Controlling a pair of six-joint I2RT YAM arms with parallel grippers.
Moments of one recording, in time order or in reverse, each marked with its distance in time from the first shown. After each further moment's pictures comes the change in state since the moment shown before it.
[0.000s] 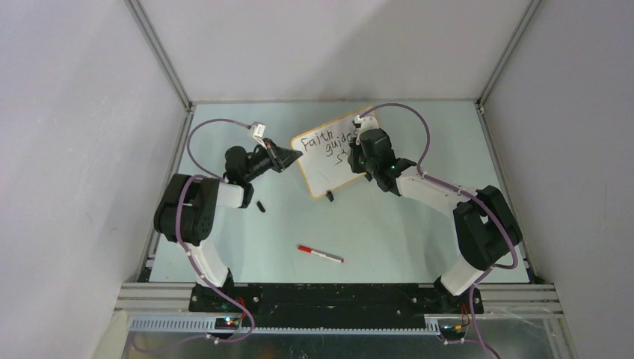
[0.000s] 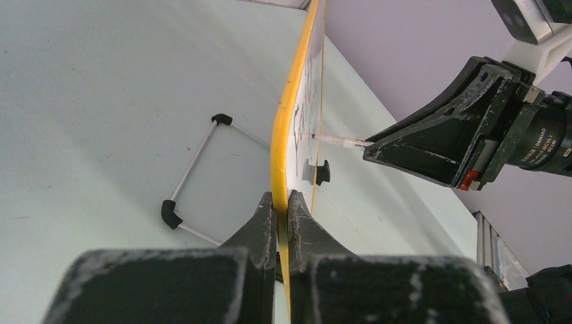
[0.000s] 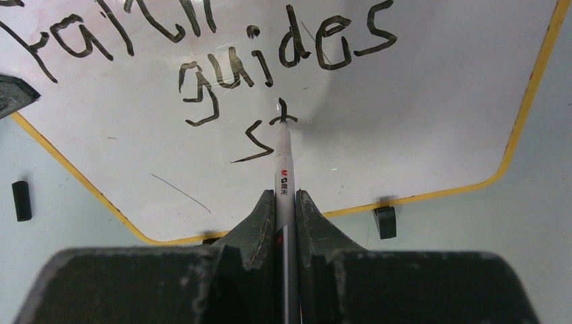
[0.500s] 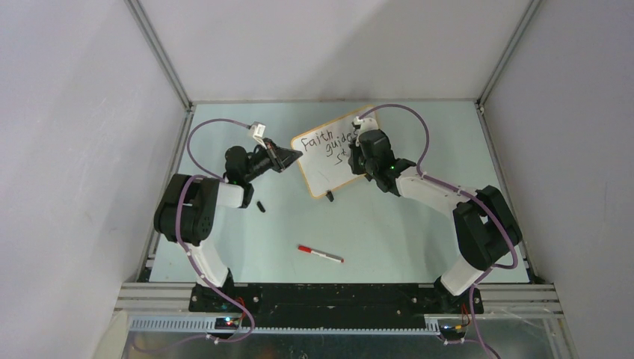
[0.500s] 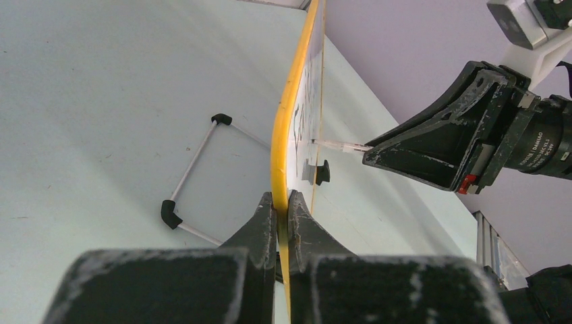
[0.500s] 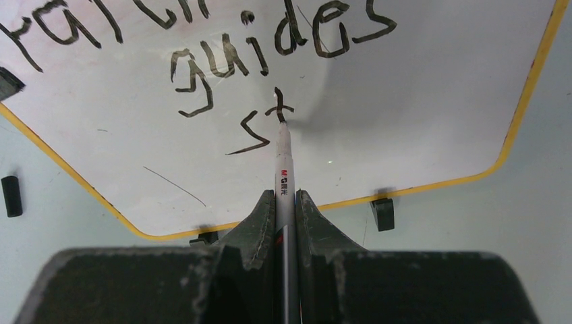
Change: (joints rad) left arm 0.000 -0.001 0.000 -0.001 0.000 0.000; right arm 0.004 0.000 0.000 -0.017 0.013 0.000
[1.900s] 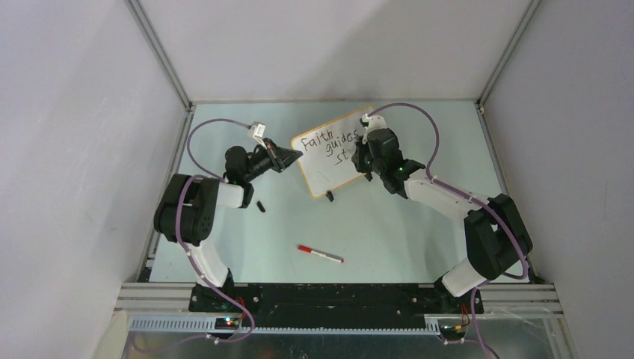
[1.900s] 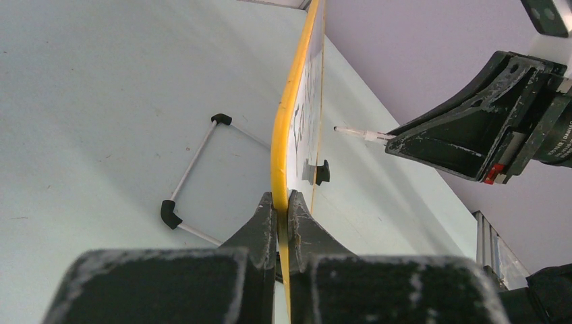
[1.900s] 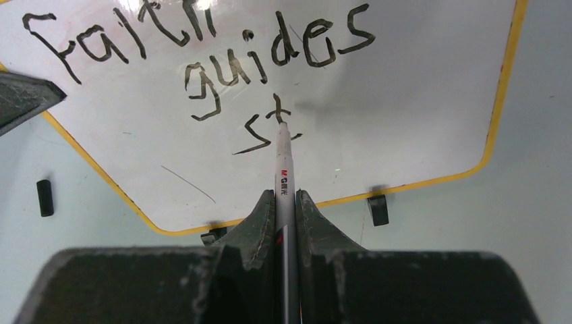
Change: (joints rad) left arm 0.000 0.000 0.000 0.000 0.000 0.000; right arm -0.021 -0.080 -0.037 -0.006 -0.025 0.019
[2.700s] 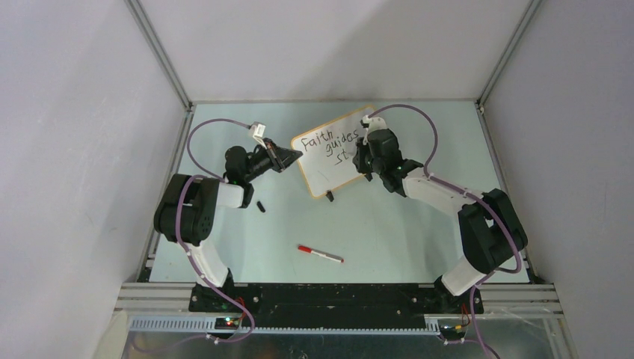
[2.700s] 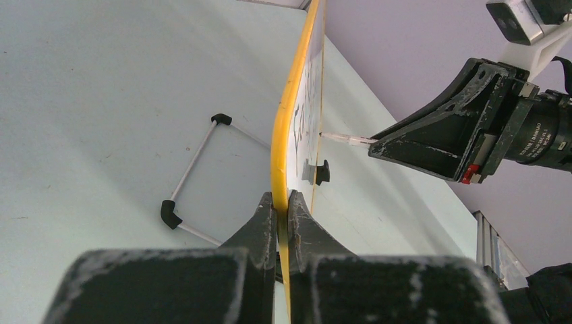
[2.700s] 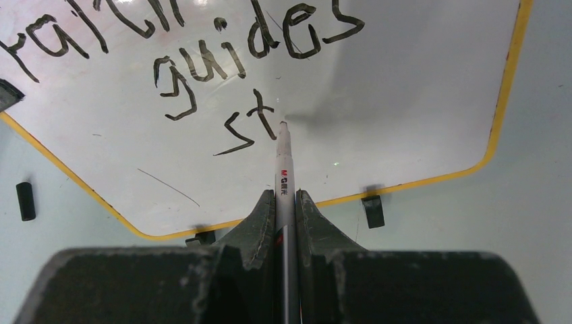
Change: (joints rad) left arm 0.000 0.000 0.000 0.000 0.000 0.000; right arm -0.026 0.042 -0.005 0.029 -0.022 0.006
